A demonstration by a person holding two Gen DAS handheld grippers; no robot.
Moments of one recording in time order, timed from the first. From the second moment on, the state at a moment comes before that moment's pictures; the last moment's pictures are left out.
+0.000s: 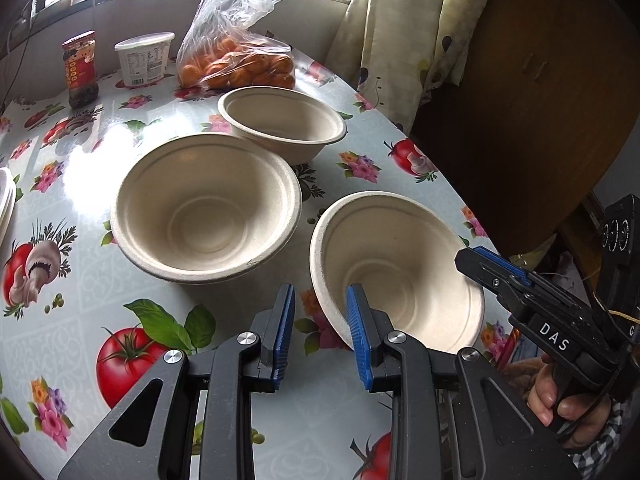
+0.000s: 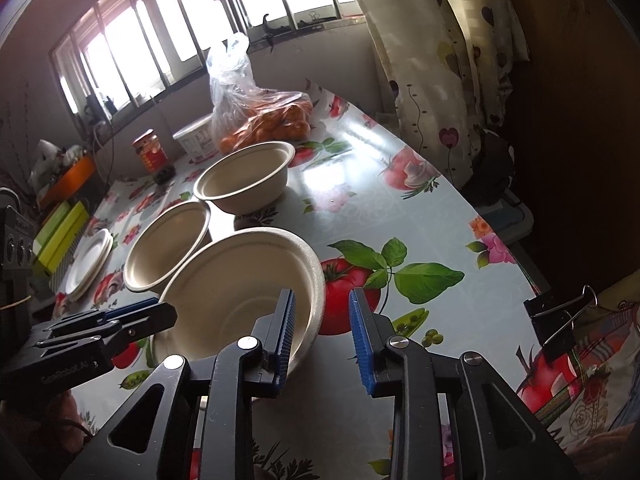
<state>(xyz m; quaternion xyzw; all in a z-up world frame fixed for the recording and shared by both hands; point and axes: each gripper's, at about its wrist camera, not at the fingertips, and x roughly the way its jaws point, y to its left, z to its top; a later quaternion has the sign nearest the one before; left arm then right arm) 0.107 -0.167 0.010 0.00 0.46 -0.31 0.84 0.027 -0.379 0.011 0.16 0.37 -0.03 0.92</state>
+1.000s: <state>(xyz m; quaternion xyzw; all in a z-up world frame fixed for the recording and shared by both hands) 0.103 -0.170 0.012 0.01 0.45 -0.32 0.84 0.026 -0.377 0.010 0.16 0.36 -0.03 0.92</state>
